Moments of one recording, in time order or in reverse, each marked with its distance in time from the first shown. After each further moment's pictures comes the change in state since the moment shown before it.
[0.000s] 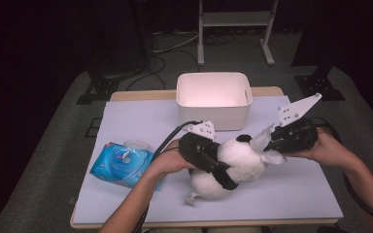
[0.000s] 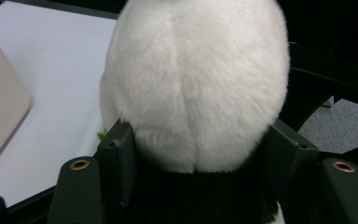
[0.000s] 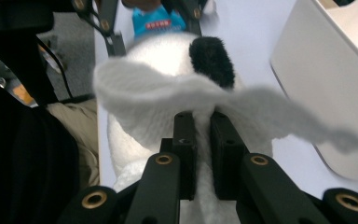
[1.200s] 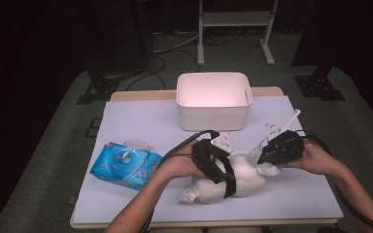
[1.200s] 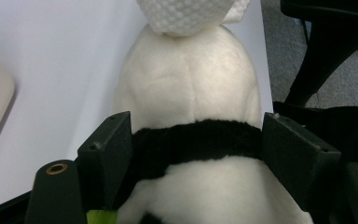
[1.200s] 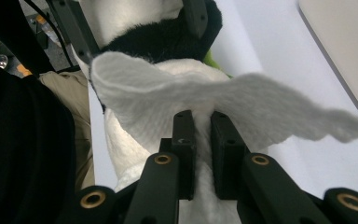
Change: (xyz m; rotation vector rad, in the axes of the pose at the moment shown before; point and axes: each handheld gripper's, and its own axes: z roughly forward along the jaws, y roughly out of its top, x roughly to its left) left arm -0.015 0.007 0.033 0.198 0.048 0.099; right arm -0.008 -0.034 0.043 0.123 0.039 0.046
